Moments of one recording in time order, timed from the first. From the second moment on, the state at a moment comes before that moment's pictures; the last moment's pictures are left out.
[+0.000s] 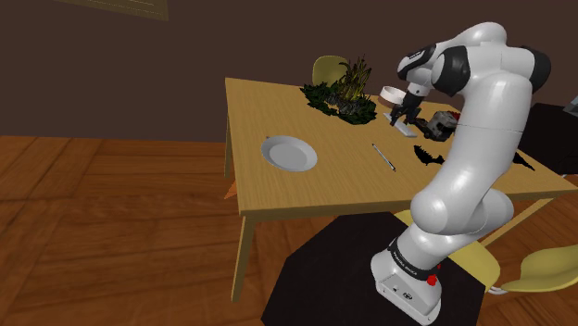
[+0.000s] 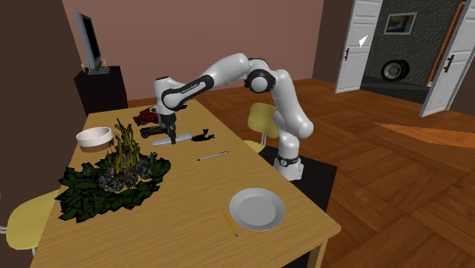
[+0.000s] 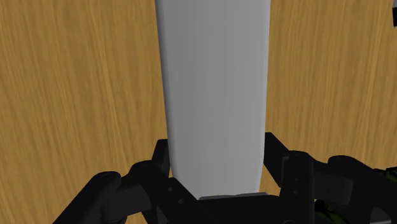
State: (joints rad) arm -0.51 0.43 -0.56 -1.67 0.24 2.03 -0.63
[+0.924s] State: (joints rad) arm -0.52 0.48 -0.54 -1.72 0.27 2.12 -0.65
